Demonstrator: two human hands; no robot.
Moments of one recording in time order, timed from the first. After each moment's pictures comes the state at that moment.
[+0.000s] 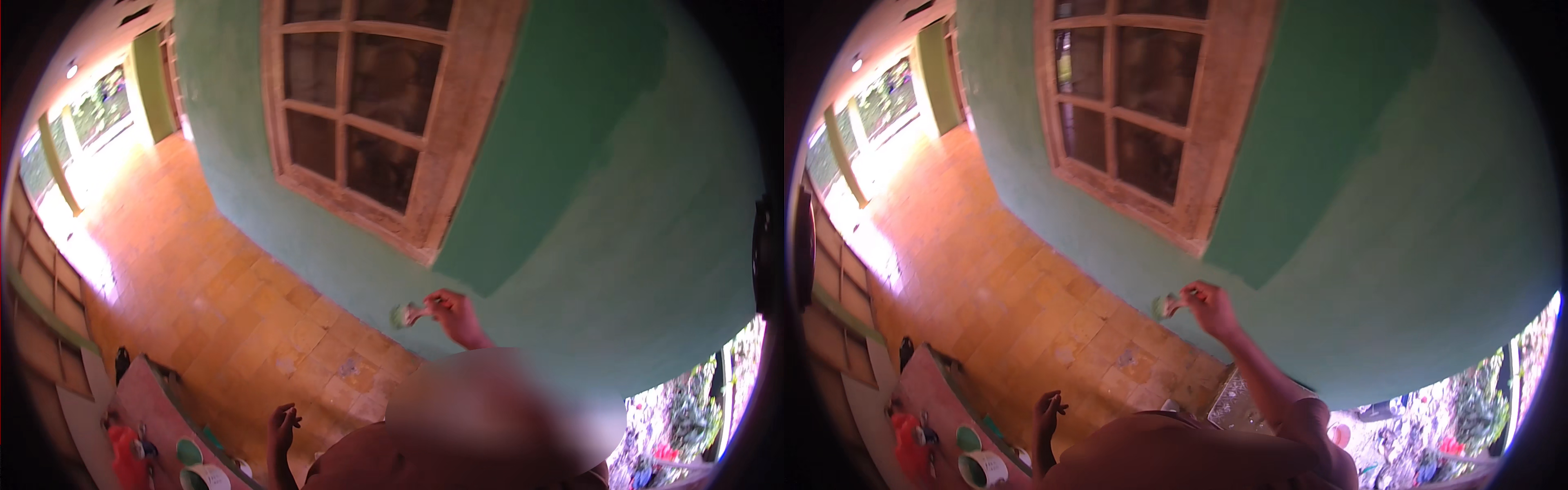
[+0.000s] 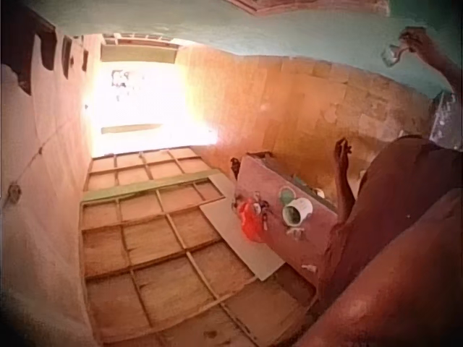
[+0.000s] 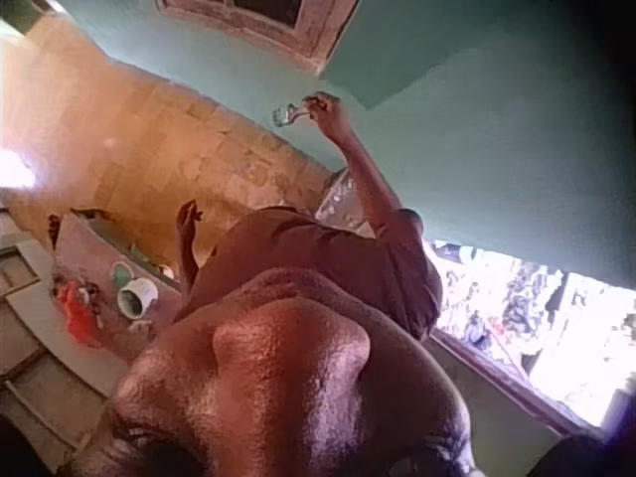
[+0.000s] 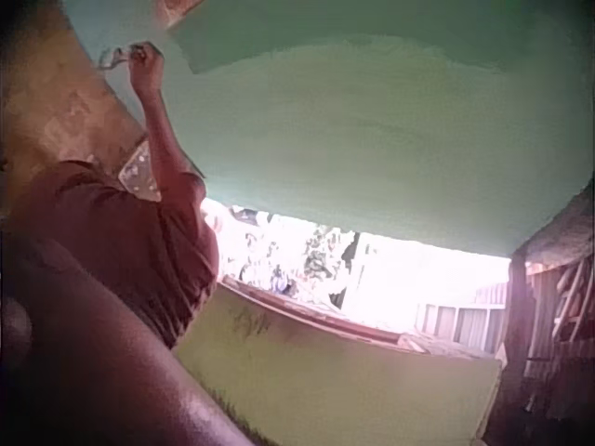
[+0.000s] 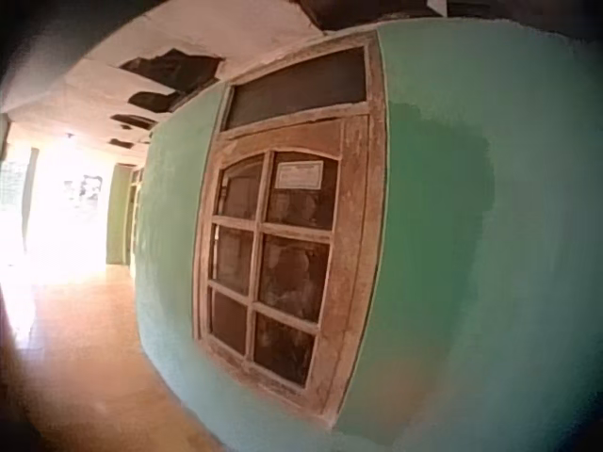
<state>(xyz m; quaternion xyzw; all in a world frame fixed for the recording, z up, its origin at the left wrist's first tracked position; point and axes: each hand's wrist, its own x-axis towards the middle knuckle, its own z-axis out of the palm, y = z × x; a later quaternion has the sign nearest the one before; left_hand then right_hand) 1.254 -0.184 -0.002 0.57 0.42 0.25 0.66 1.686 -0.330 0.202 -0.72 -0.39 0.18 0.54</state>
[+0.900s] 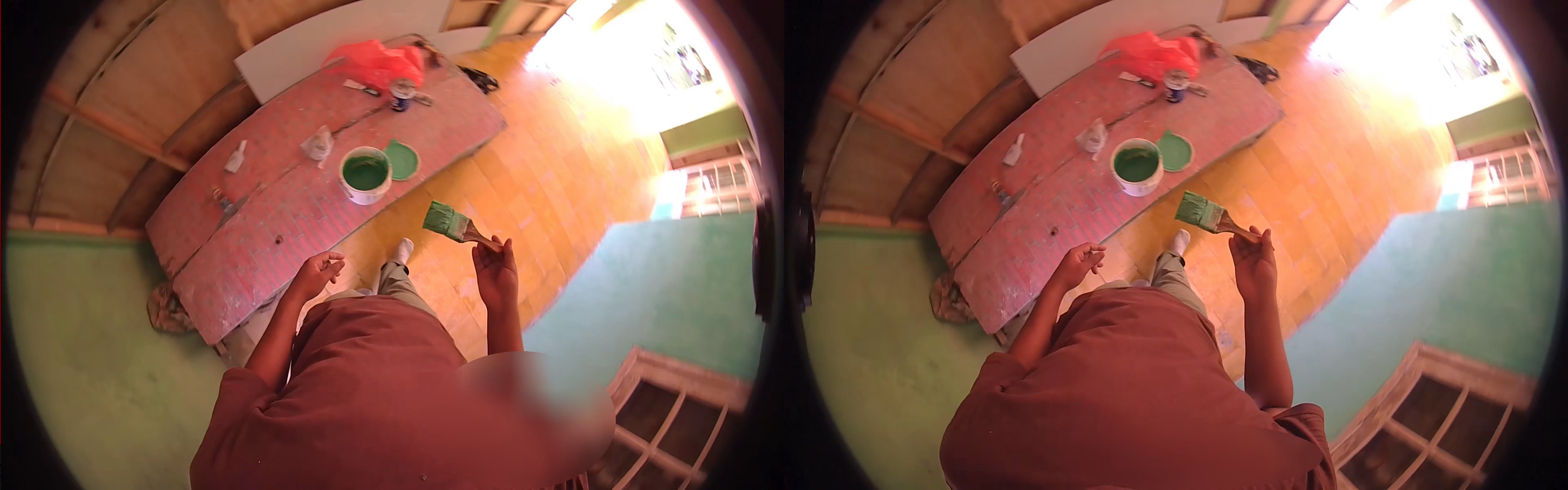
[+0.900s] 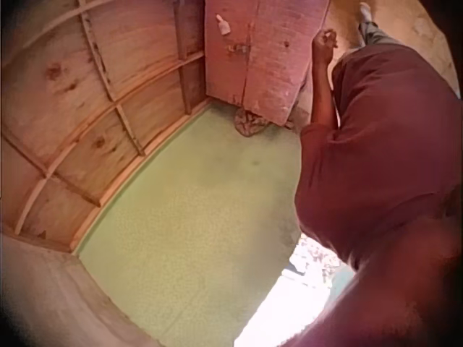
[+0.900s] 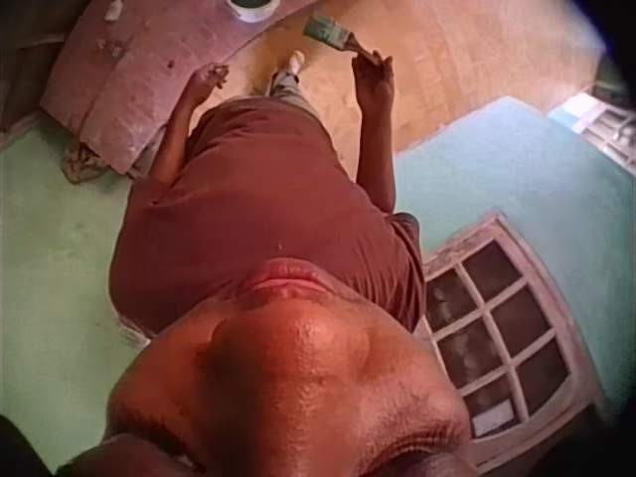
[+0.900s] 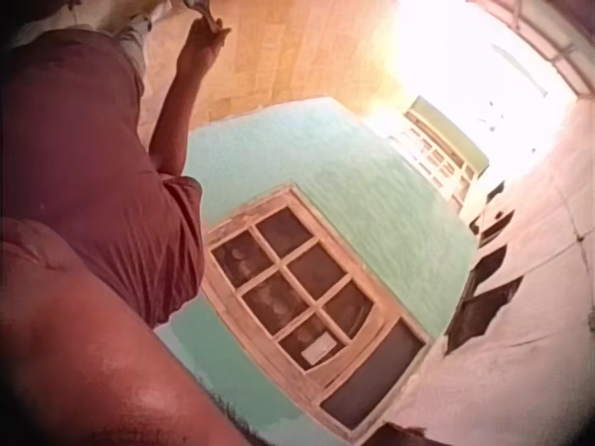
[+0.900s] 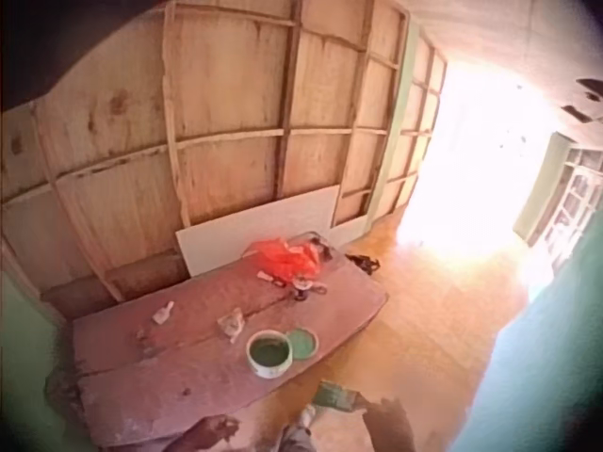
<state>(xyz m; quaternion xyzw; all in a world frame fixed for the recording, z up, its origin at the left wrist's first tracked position) 0.965 -0.325 0.011 0.14 0.71 0.55 0.42 1.164 0.004 0.098 -0.32 -0.21 0.88 0.27</state>
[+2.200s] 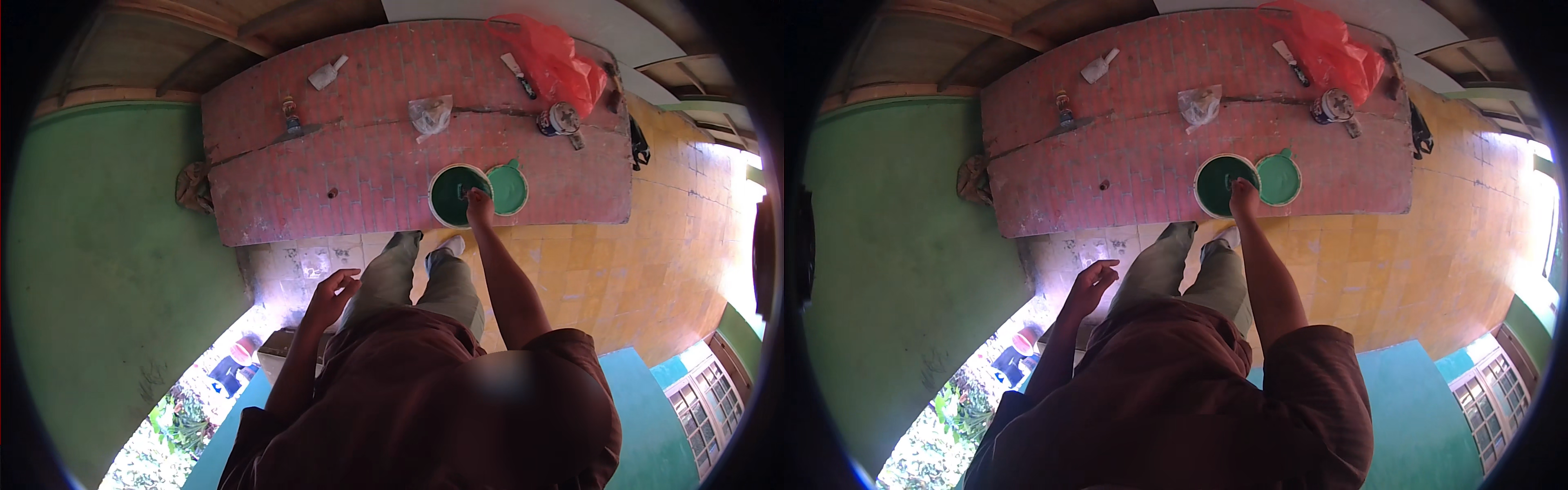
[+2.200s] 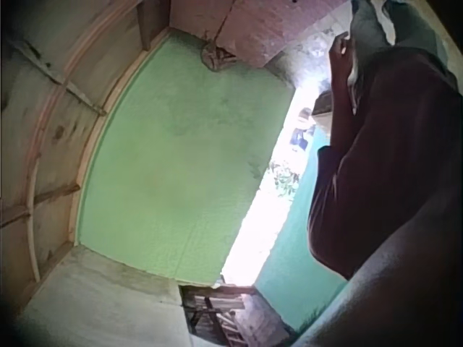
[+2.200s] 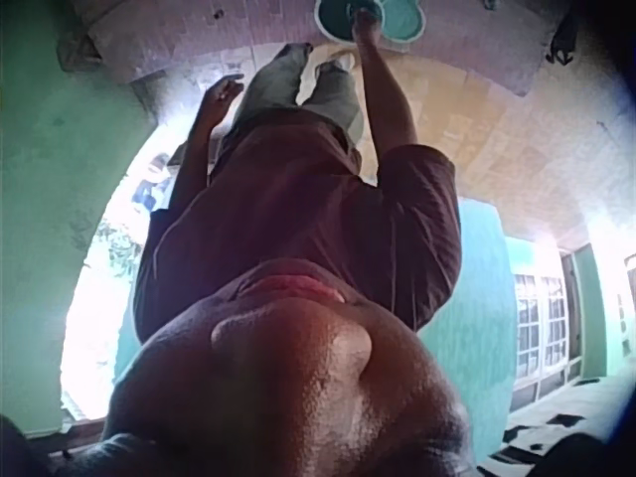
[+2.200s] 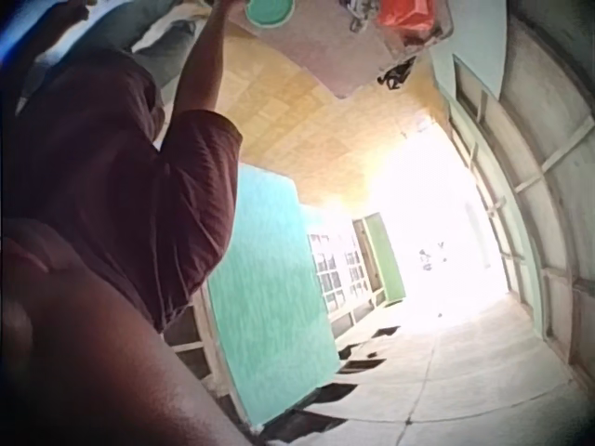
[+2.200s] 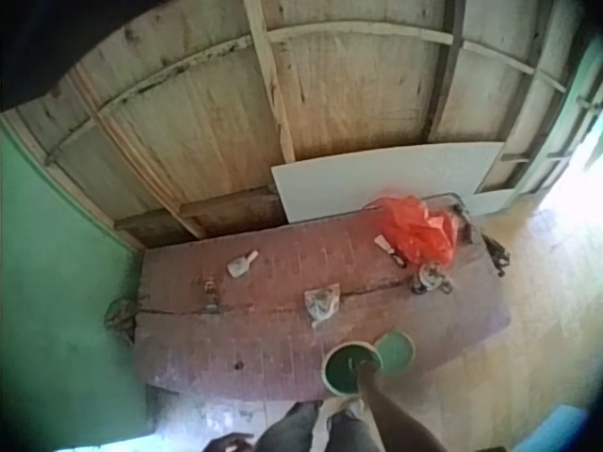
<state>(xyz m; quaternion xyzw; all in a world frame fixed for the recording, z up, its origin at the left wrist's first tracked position) 0.878 -0.298 0.000 -0.16 0.77 0.54 0.32 0.759 0.040 -0.275 -0.26 -0.82 0.50 -0.08</state>
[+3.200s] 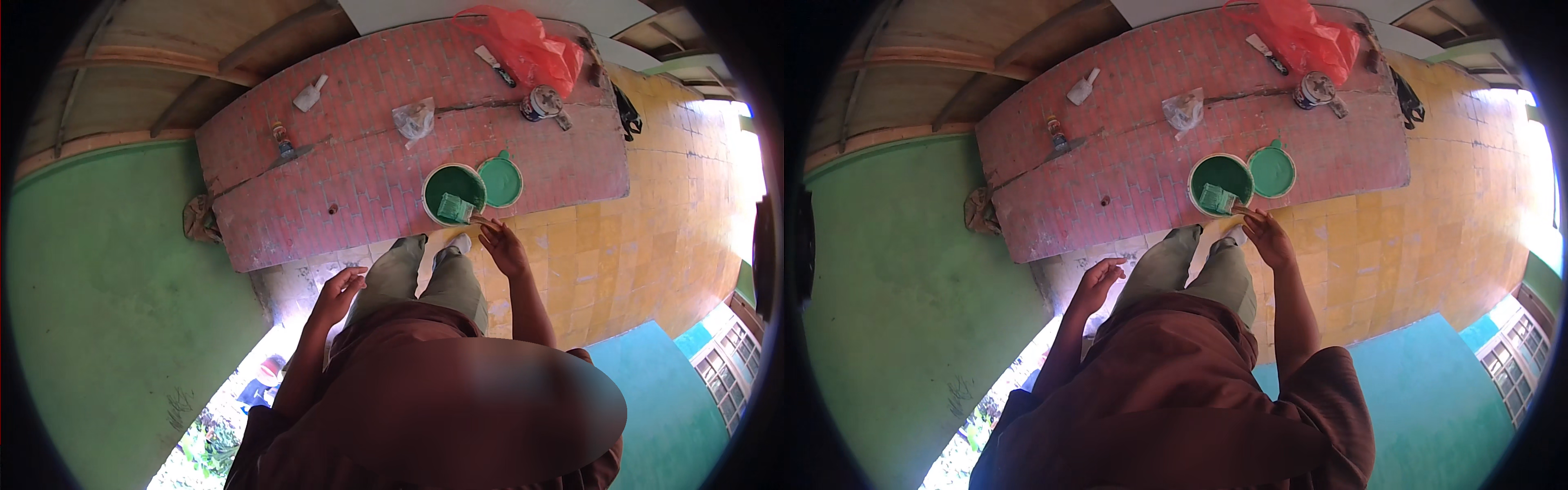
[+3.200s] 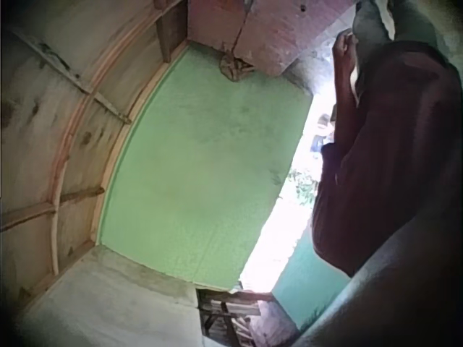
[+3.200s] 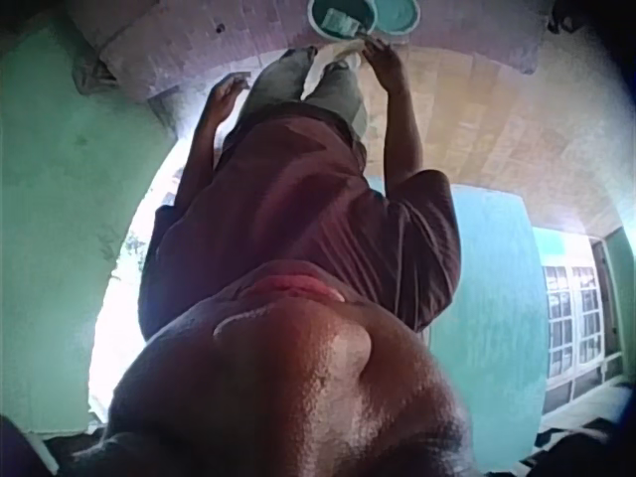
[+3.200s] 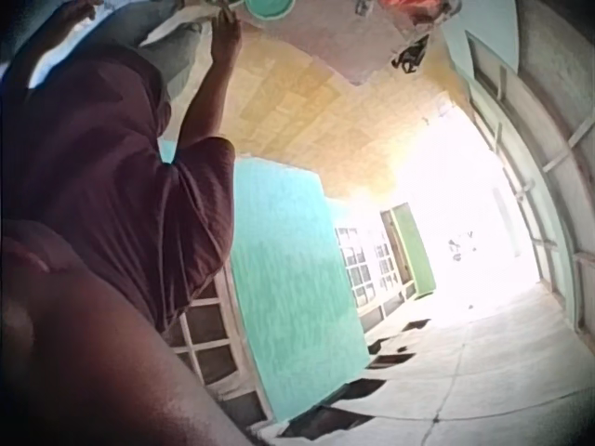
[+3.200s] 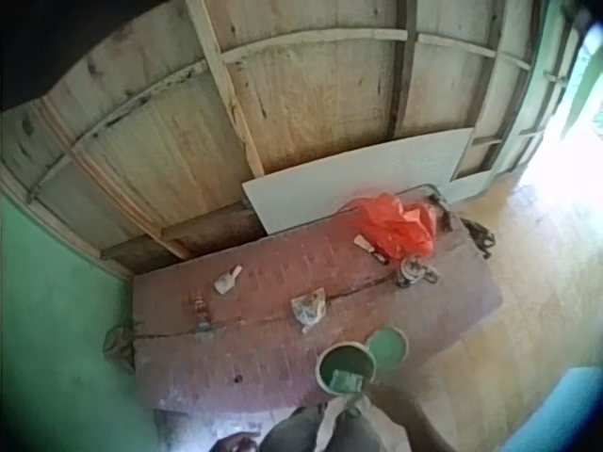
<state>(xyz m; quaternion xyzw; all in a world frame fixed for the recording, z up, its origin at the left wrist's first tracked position) 0.847 -0.295 0.002 -0.13 0.74 0.55 0.37 0.851 0.117 -0.176 -0.31 -0.17 0.92 -0.18</state>
